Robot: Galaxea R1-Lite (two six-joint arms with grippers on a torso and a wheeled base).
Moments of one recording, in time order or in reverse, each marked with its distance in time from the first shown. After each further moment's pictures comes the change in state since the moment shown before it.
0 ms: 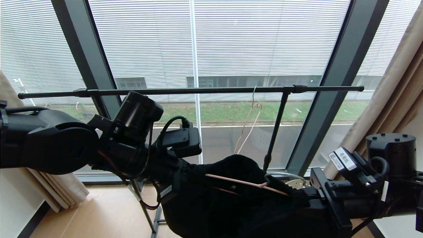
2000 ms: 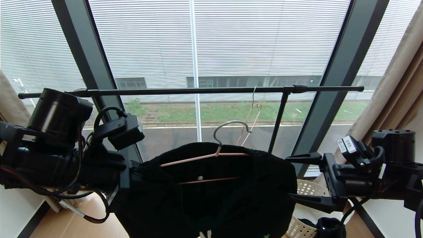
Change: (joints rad) left arm 0.181 -0.263 0.202 0.000 -0.036 -0.247; right arm -0.240 0.115 -0.023 -0.082 0.042 -0.122
